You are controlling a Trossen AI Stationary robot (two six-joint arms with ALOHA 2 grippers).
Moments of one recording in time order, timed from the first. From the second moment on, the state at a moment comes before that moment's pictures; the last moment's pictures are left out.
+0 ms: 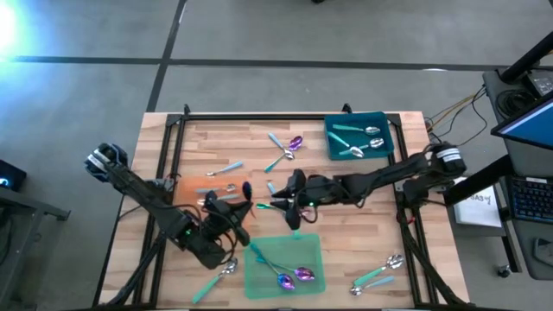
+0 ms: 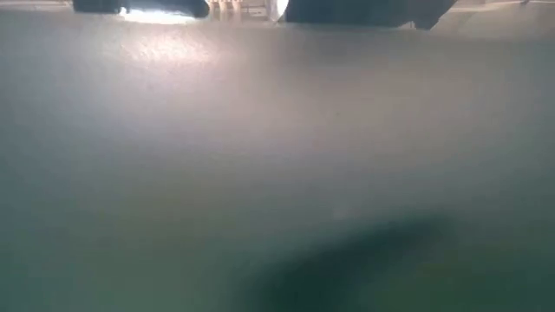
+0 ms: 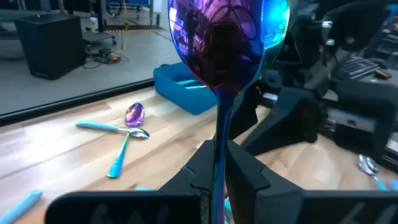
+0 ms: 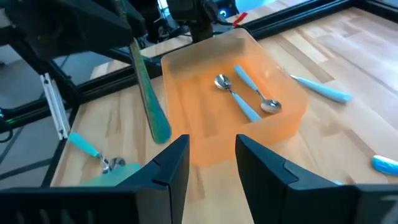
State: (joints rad) left arm -0.66 1.48 1.00 -0.31 -1.25 -1.00; right arm 0.15 1.65 1.02 0.27 0.16 0.39
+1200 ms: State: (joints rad) left arm -0.53 1.49 1.00 0.05 -1.19 -0.76; right arm 0.15 1.75 1.18 0.26 0.16 0.25
